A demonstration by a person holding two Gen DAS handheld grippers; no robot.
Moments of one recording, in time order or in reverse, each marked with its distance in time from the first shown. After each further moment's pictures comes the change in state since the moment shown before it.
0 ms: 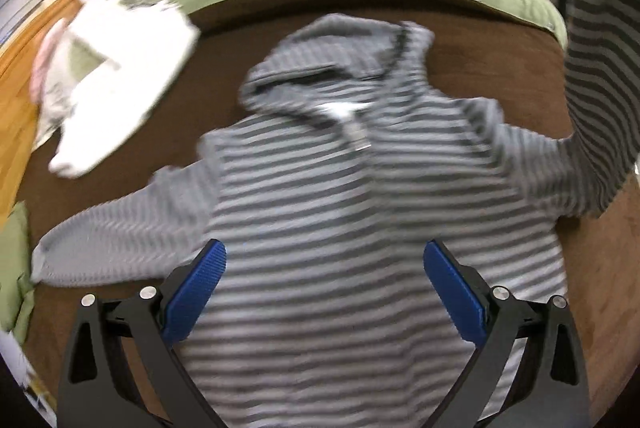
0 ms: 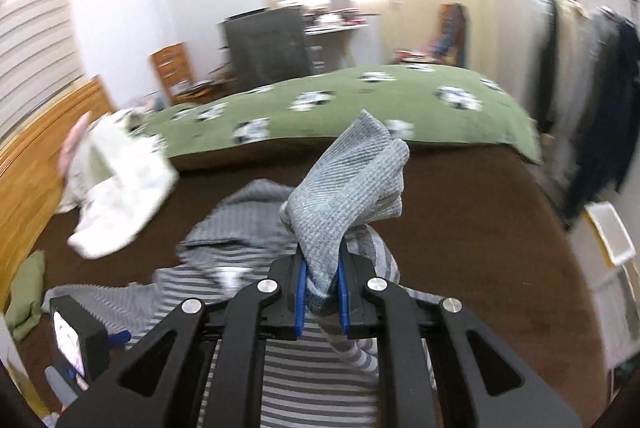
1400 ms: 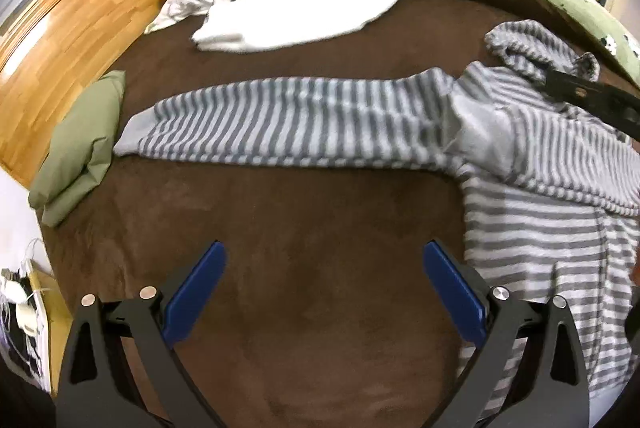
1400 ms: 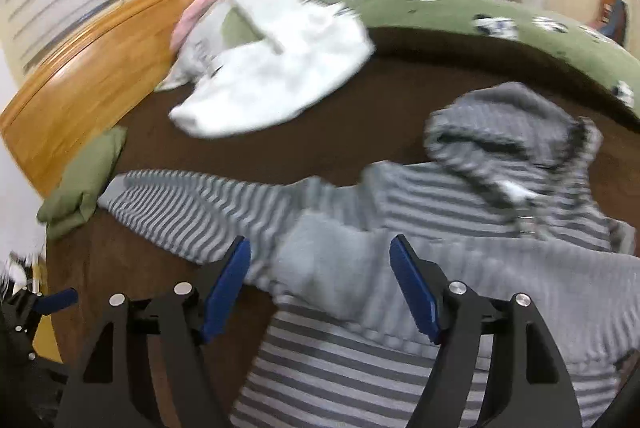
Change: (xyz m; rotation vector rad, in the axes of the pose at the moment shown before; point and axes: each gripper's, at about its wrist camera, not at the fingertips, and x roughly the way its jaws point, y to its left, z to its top) left arm -0.022 0.220 -0.113 -0.299 0.053 0.204; right arm 0.119 0.239 -0.119 -0.204 0.233 0.281
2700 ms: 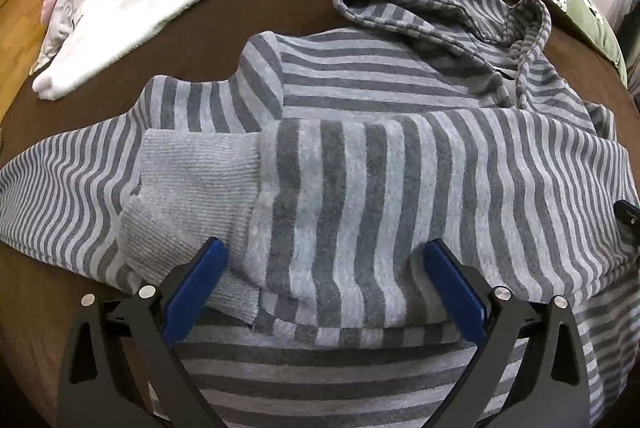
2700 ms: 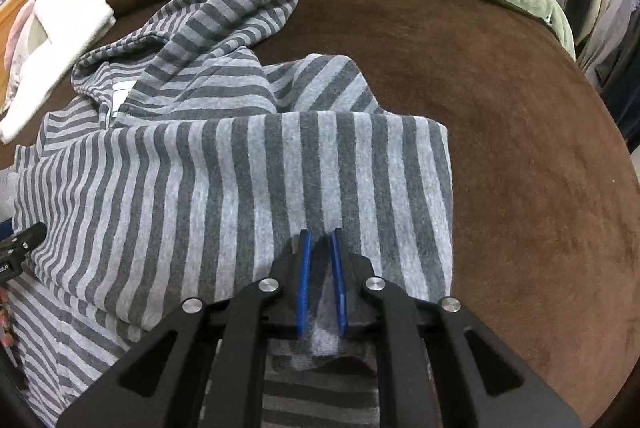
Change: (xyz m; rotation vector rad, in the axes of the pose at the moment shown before) left arm 0.118 -0.205 0.048 0.120 0.006 -0.211; right arm -0.002 -0.289 -0.100 0.225 0.176 -0.413
